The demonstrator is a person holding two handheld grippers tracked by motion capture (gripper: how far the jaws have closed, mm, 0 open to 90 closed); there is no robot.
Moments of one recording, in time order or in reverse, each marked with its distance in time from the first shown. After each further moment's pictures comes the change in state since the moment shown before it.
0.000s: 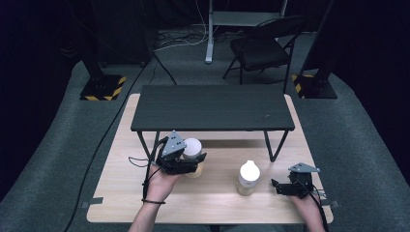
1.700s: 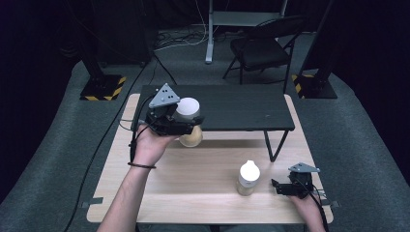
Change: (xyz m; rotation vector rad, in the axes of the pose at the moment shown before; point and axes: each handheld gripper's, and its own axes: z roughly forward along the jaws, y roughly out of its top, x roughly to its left) left arm 0.035 0.109 -0.035 -0.054 -0.016 0.051; right arm -0.001 0.000 0.000 0.001 0.003 0.000
